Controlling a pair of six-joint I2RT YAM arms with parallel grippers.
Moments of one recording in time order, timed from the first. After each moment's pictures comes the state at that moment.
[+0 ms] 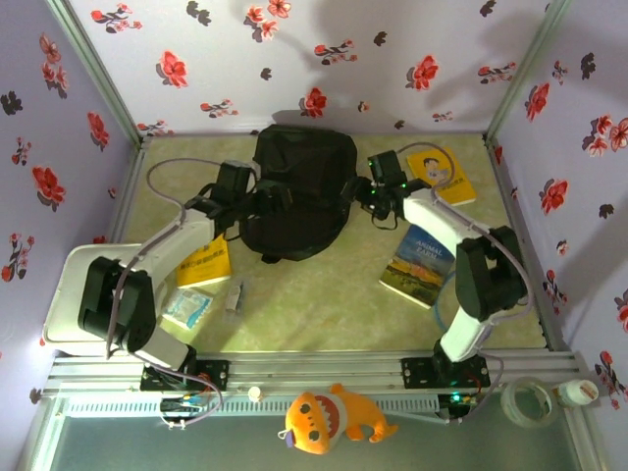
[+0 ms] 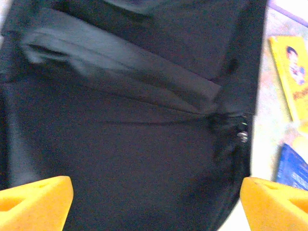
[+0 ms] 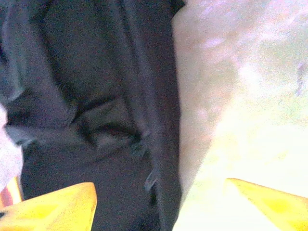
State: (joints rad) left arm -0.48 1.55 1.13 -0.33 0.14 -0.60; right arm 0.39 1.75 1.29 -0.44 -0.13 0.82
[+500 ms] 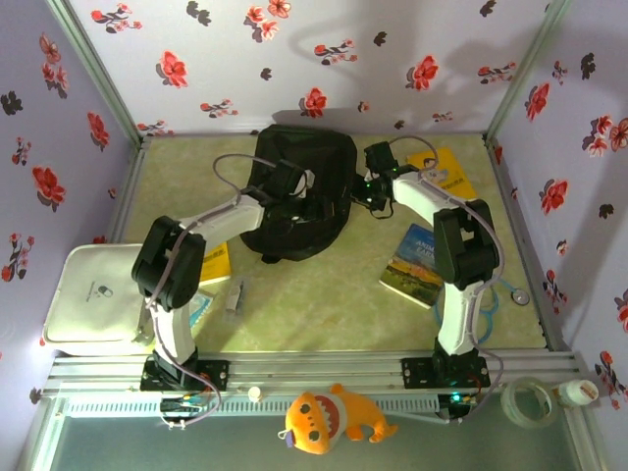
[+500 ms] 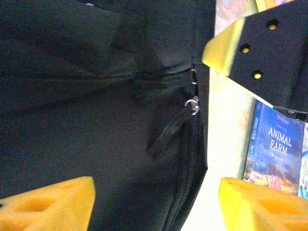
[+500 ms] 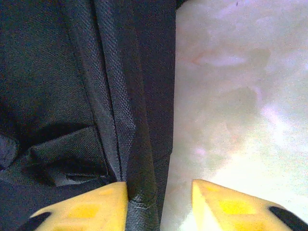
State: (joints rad) left arm -0.63 1.91 1.38 -0.32 0.29 -0.61; right arm 0.35 1.99 1.48 -0.52 -0.24 0.64
